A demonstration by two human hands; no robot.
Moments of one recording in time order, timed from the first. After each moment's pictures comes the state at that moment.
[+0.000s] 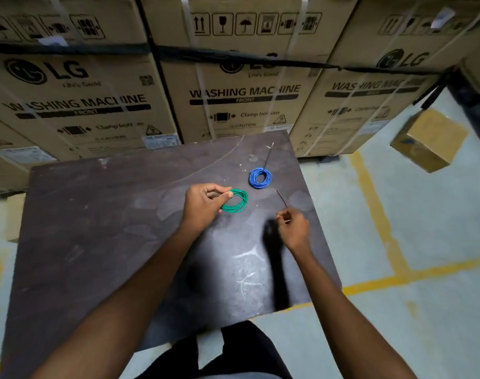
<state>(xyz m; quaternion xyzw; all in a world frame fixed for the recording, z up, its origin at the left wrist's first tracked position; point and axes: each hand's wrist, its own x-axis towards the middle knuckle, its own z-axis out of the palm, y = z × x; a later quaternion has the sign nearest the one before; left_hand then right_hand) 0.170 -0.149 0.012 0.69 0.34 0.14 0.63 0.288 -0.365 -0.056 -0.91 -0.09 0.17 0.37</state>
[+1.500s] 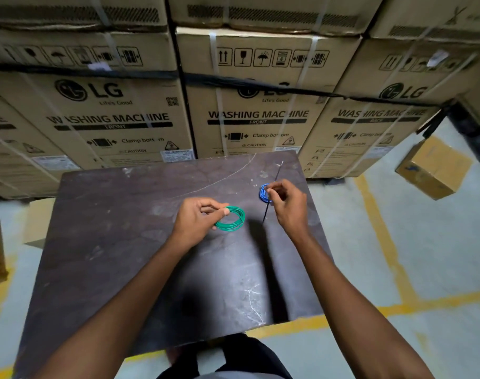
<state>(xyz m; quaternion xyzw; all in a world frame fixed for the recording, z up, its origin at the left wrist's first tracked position) 0.108 -0.140 0.064 0.70 0.30 0.15 0.63 0.294 -0.297 0.032 -0.81 -0.25 0.10 0.52</state>
